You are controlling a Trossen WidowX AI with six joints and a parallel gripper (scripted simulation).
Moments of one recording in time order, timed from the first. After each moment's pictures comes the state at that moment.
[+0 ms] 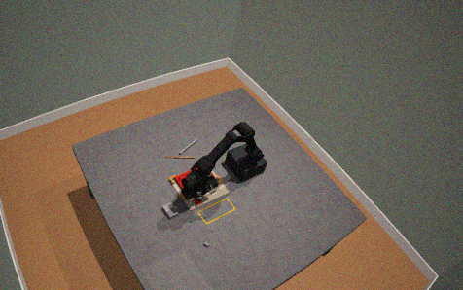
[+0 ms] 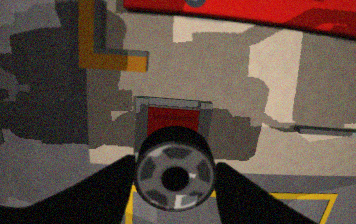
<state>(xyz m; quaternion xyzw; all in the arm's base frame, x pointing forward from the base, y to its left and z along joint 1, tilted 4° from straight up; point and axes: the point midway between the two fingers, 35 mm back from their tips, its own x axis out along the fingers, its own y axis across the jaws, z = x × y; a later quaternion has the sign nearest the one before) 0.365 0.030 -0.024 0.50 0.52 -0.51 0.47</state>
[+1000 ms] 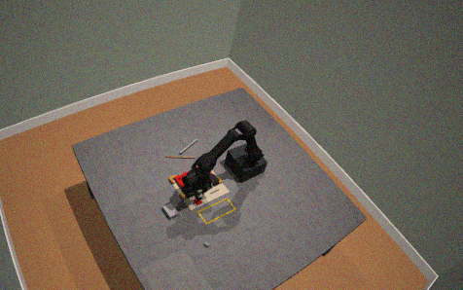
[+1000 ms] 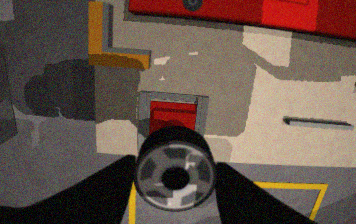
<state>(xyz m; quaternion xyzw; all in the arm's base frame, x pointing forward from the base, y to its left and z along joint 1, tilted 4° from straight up) 0.365 0.030 -0.010 0.50 0.51 -0.51 0.47</state>
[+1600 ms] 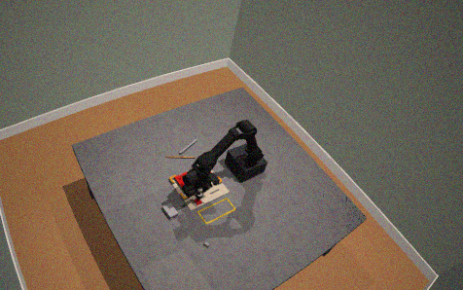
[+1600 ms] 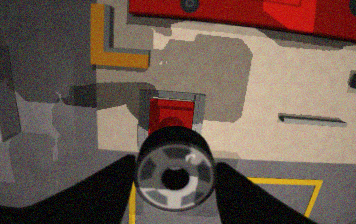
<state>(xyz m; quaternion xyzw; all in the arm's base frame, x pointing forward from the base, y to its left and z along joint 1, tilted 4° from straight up) 0.365 0.029 -0.003 0.51 0.51 -0.51 0.47</state>
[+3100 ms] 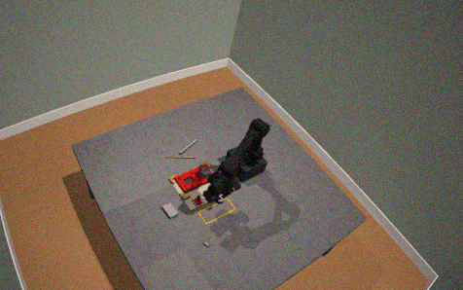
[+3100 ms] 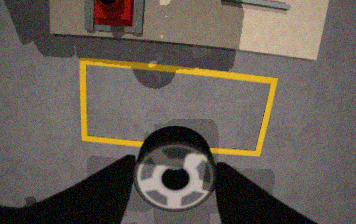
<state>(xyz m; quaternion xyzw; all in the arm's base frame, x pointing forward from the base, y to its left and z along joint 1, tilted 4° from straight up) 0.311 0.123 0.036 0.50 0.52 -0.51 0.47</state>
